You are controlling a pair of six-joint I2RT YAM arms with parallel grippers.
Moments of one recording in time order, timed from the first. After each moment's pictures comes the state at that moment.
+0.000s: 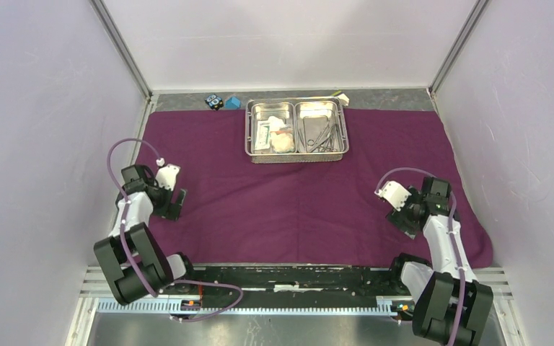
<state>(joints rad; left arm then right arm) 0.46 1.26 0.61 -0.47 0.19 0.74 -0.29 0.94 0.43 -0.56 -0.09 -1.18</state>
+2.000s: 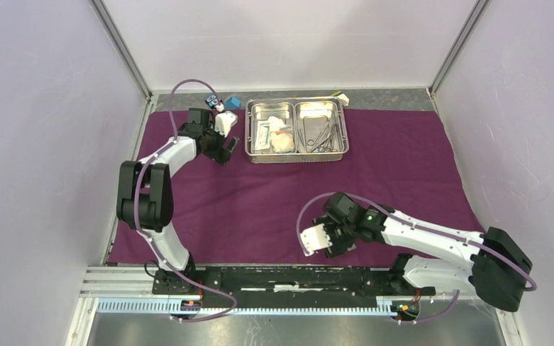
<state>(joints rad) -0.14 1.74 1.14 -0.31 0.18 0.48 0.95 1.09 0.54 -0.61 -0.13 -1.02</state>
